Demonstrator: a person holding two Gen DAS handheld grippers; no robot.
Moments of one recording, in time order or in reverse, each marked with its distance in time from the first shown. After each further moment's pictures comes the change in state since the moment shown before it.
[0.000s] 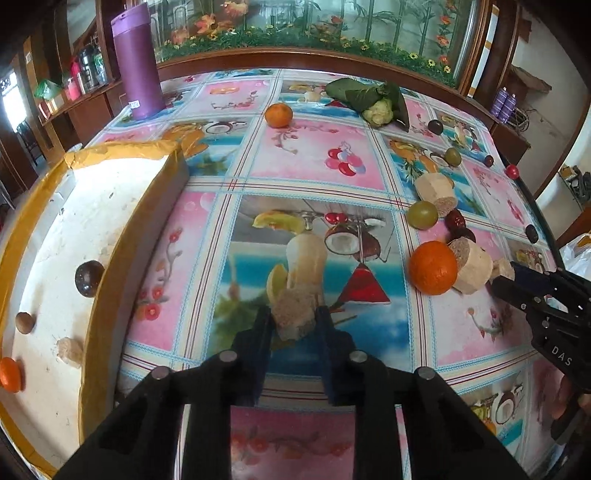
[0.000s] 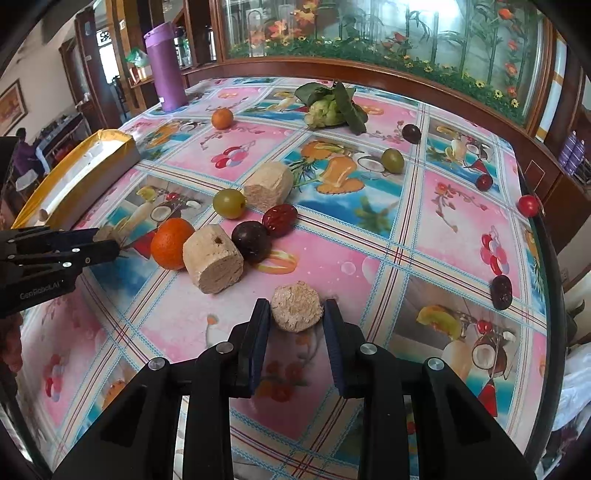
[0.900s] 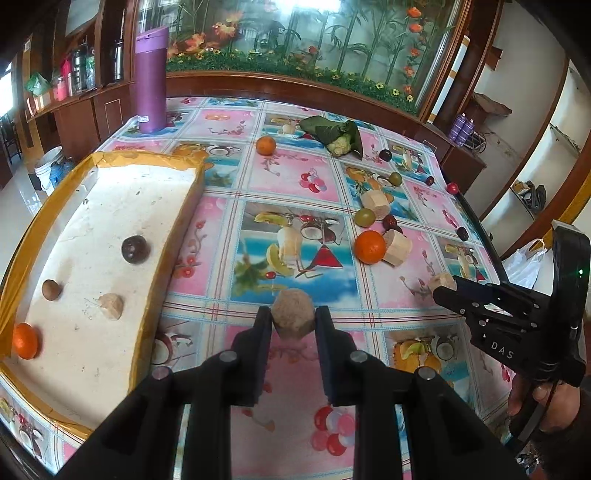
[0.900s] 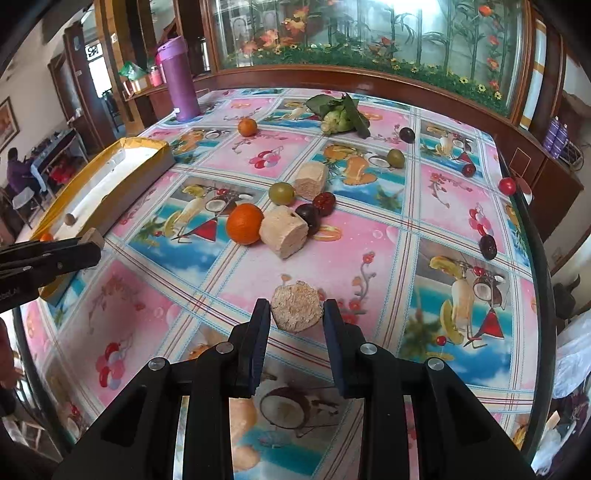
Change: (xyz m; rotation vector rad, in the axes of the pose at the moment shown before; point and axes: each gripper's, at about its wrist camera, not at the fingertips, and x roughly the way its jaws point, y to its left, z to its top) left arm -0.082 0.030 -0.034 0.004 -0.095 -0.159; right arm -0.048 0.055 -0.018 0.060 -0.016 -0.012
